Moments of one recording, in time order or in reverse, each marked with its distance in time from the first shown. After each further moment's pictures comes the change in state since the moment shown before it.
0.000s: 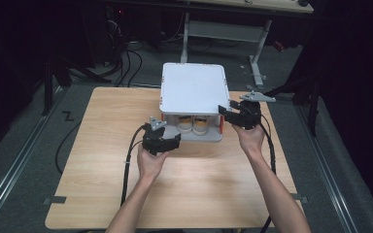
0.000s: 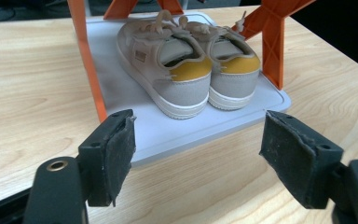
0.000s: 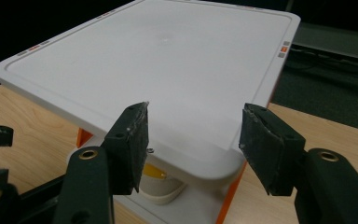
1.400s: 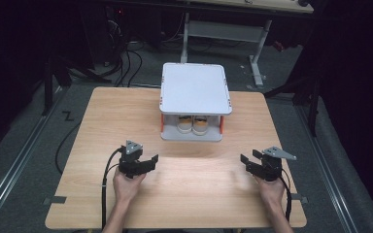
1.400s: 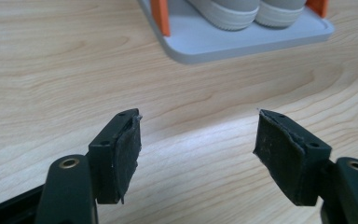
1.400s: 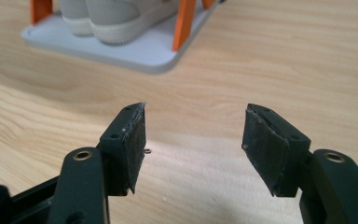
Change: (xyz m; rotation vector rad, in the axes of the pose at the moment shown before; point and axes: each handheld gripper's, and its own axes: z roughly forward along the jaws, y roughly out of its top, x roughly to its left) left arm 0.043 -0.078 -0.035 0.081 0.041 -0.047; right arm -0.023 -0.162 -0.061 0.109 -0.089 0.084
